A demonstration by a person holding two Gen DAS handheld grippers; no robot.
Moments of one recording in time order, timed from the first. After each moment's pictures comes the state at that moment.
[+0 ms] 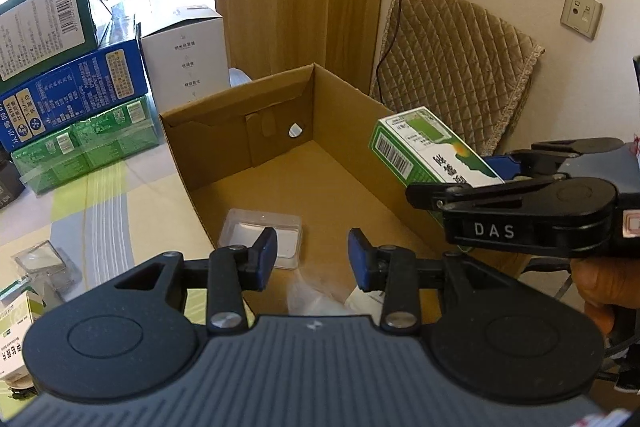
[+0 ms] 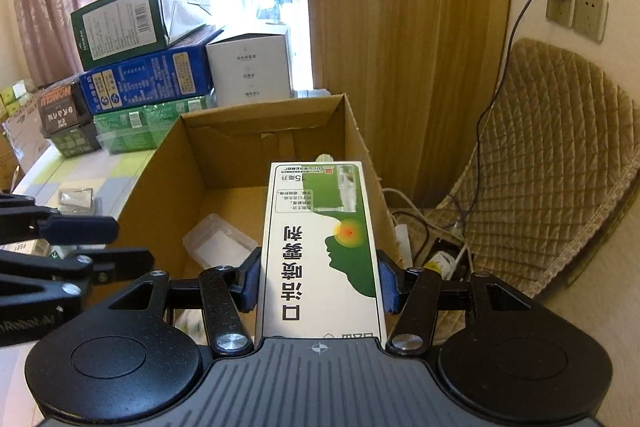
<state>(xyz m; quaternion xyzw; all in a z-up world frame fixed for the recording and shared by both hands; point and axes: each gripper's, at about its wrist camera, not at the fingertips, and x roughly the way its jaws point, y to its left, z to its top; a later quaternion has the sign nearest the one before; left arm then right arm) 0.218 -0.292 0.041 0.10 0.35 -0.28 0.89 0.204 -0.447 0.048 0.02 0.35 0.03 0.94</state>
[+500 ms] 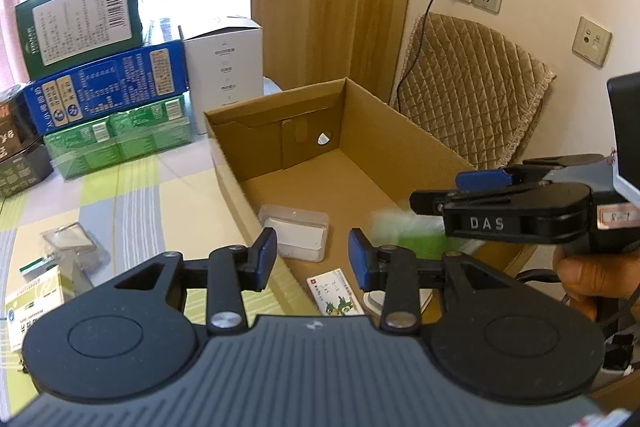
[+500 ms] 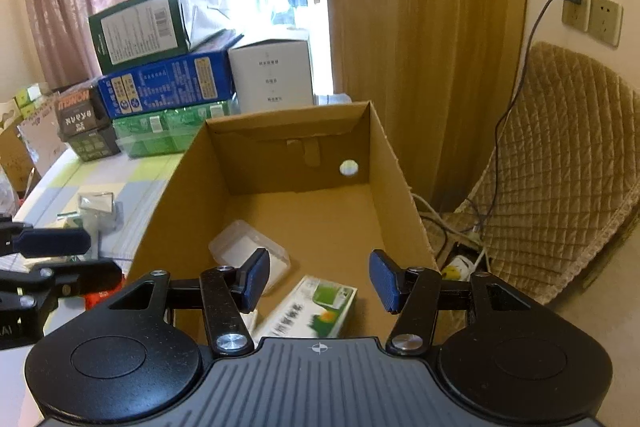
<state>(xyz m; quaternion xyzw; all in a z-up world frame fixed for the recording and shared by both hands) 0.202 -0.254 0.058 0.07 0.34 -0.25 0.90 0.204 -0.432 0.056 0.03 0.34 0.05 0.94</state>
